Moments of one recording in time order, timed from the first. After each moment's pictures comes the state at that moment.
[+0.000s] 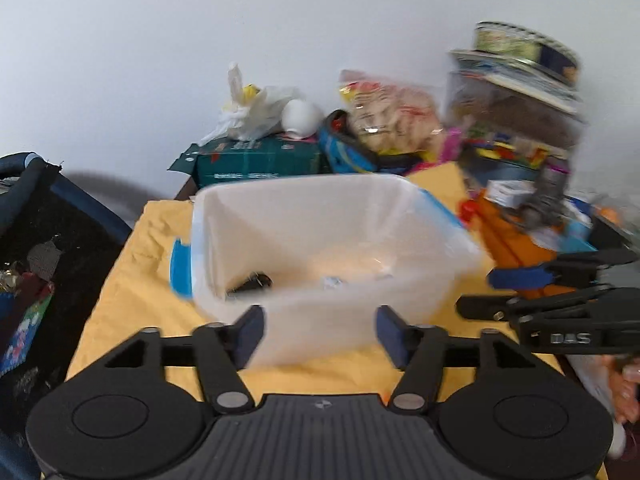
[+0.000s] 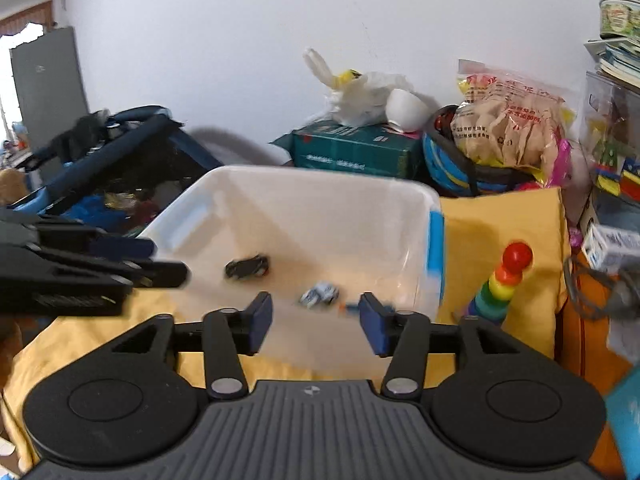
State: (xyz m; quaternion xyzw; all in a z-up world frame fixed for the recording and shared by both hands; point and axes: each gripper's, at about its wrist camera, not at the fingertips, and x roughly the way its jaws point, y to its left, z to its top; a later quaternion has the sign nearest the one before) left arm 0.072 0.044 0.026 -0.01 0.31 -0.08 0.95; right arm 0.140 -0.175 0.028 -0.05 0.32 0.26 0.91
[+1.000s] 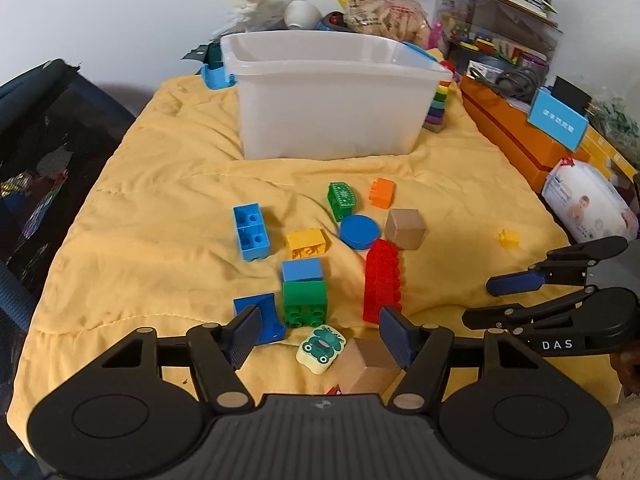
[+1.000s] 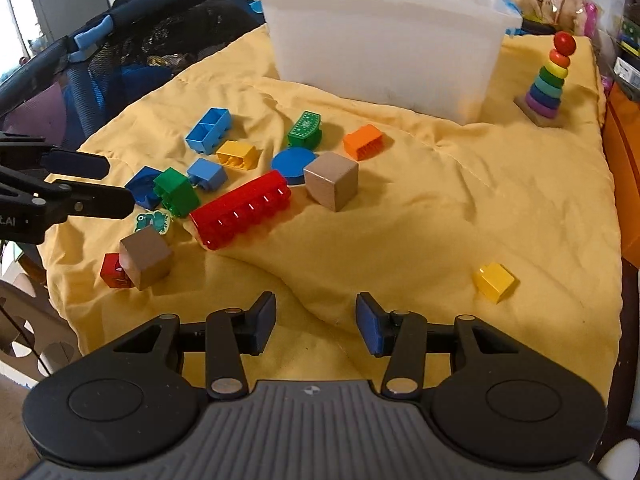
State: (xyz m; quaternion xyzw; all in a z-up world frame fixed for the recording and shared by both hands) left arm -0.046 0.071 -0.051 0.00 0.41 -0.08 0.91; right arm -0.002 -0.153 -0.074 -0.10 0.45 0.27 0.85
